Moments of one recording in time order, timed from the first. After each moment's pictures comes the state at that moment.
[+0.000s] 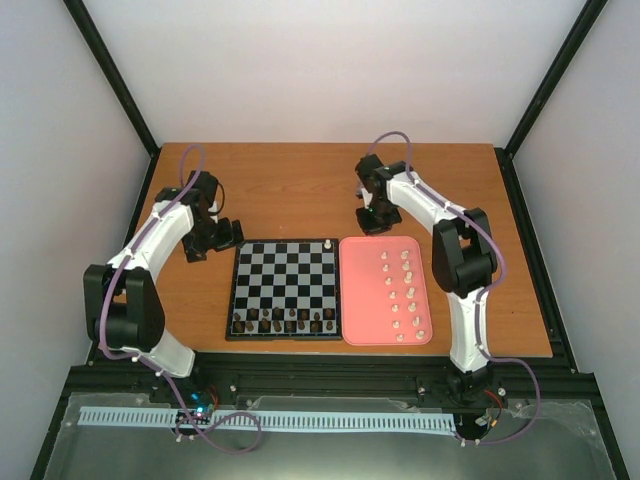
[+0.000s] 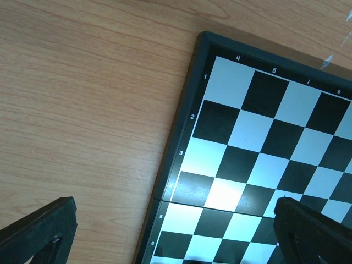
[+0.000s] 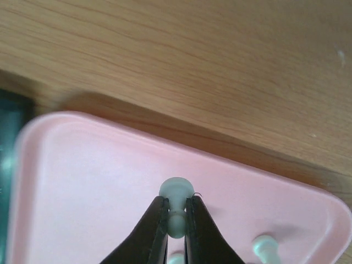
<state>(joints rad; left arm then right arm) -0.10 1.56 1.24 -1.07 0.07 -0.45 0.41 2.13 1.74 -1.09 -0.02 0.10</state>
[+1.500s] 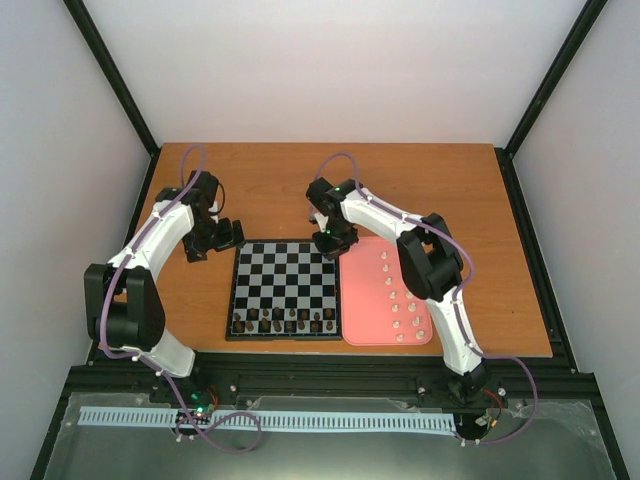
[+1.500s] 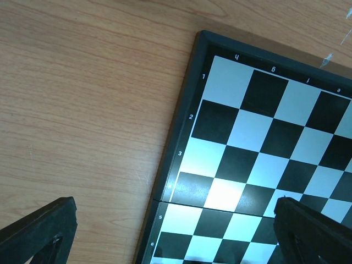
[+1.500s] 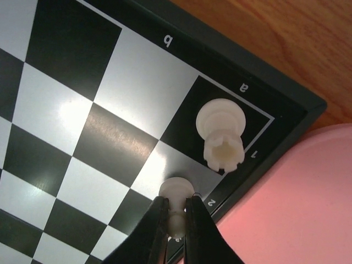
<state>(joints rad) -0.10 1.57 1.24 -1.07 0.08 -0.44 0.68 2.24 1.86 -1.13 -0.15 0.16</state>
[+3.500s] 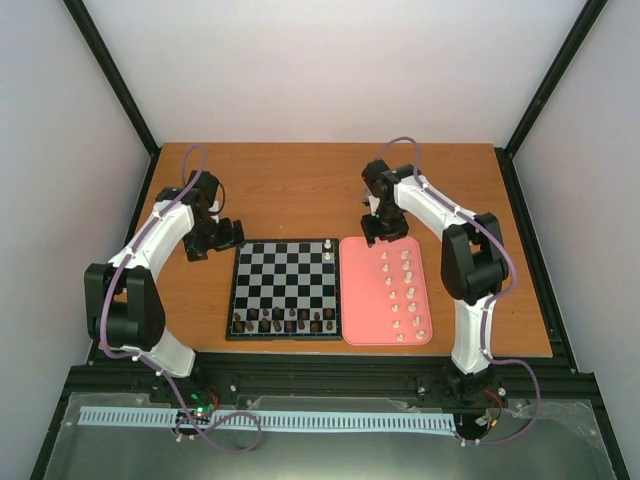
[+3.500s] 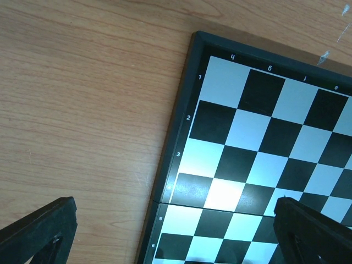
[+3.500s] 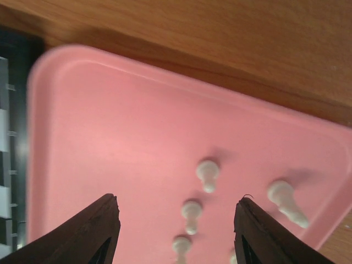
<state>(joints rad) -0.10 1.57 1.24 -1.06 0.08 -0.42 0.44 2.02 1.69 -1.15 -0.08 0.14</state>
